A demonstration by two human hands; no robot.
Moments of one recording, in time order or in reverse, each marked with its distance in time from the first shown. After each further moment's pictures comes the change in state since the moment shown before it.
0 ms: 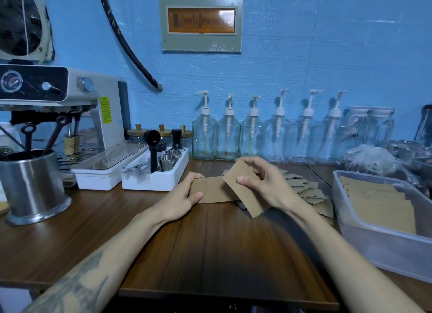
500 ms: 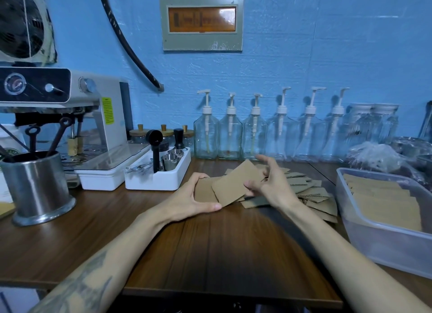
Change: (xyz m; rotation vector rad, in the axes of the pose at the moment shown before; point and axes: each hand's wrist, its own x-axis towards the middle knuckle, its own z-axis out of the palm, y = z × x) left_hand -0.006 0.009 0.000 -0.144 -0.079 -0.082; right_hand 0.001 0.012 0.010 0.127 0.214 0.212
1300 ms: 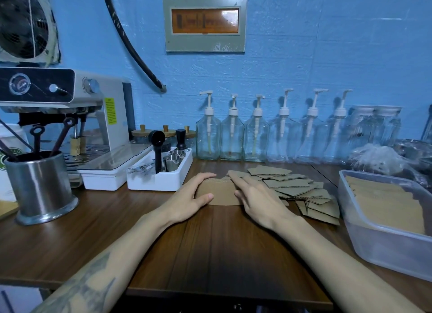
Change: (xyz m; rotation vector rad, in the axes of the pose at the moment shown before) left_hand 0.004 -0.009 -0.001 0.180 0.067 0.123; right_hand -0.007 0.014 0.022 -1.011 -0.233 -0.383
